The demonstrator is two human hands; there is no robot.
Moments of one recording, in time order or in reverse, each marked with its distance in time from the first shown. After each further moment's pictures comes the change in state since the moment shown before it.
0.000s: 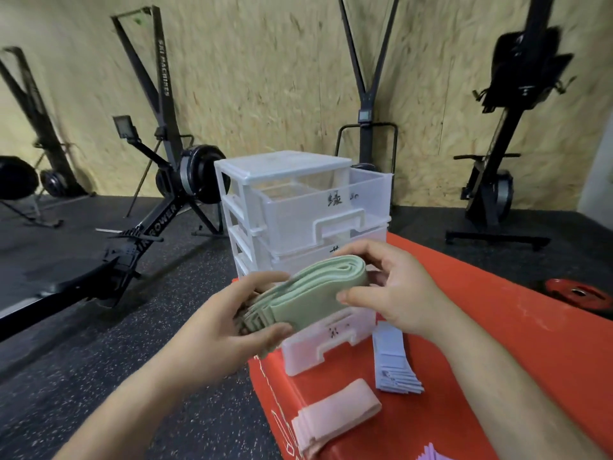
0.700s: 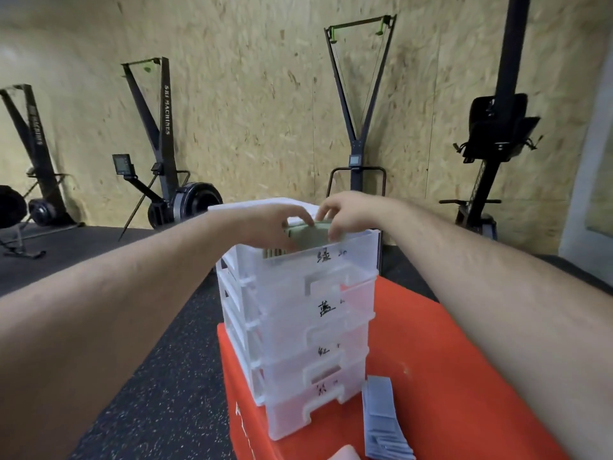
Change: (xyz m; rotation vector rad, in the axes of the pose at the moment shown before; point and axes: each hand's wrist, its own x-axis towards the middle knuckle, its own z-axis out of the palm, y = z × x) left_hand 0.226 0.075 -0.061 0.849 -0.251 -0.056; right_hand 0.208 -0.067 -0.066 -0.861 -0.234 0.216
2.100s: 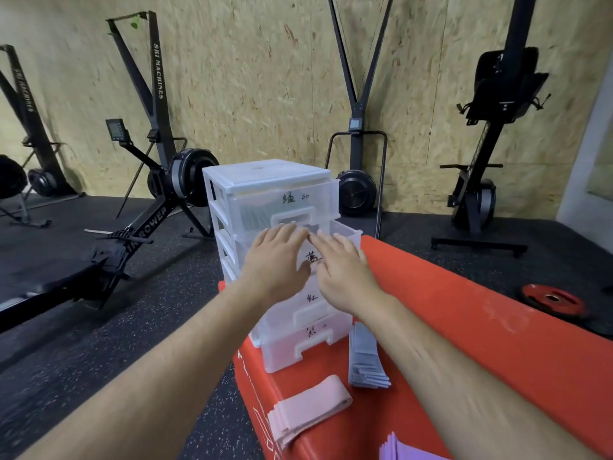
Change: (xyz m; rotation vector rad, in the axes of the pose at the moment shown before) left_hand -0.060 0.042 0.150 0.172 0.442 -0.032; right_hand -0.110 0.027 0.171 0.030 0.307 -0.078
